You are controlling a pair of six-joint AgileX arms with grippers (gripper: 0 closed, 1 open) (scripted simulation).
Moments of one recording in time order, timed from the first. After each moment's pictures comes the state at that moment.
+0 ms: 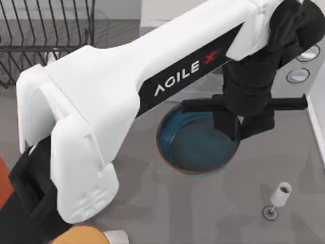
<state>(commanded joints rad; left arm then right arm) -0.94 2.43 2.48 -1.56 0.00 -0.91 0.00 0.00 0.00 0.00 0.00 0.00</state>
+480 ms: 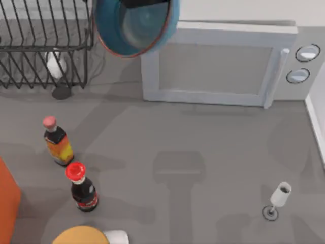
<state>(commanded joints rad) -0.66 1.82 2.09 -1.12 0.02 -0.67 0.00 0.00 0.00 0.00 0.00 0.00</state>
